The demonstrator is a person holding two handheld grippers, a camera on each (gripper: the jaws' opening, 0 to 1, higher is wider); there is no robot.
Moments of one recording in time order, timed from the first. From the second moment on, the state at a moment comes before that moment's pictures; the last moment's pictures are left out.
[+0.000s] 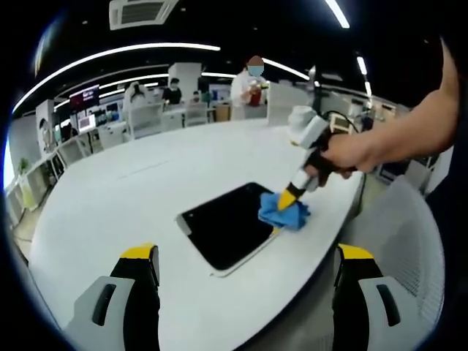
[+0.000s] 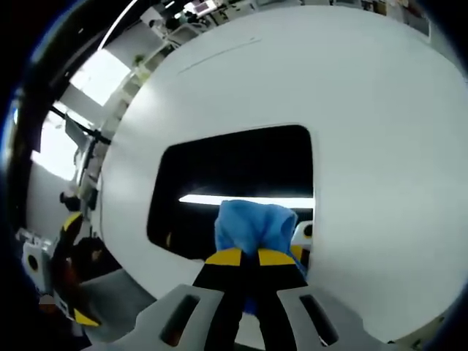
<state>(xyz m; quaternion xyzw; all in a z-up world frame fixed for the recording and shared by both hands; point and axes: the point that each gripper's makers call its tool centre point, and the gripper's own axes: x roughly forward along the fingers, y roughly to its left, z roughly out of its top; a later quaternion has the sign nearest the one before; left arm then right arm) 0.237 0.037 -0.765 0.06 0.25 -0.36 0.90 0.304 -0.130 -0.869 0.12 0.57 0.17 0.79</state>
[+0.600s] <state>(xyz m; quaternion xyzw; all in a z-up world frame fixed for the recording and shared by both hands) 0.230 0.036 -0.770 0.08 0.27 -0.37 0.89 0.302 -0.091 -0.867 0.12 0.58 0.18 0.79</state>
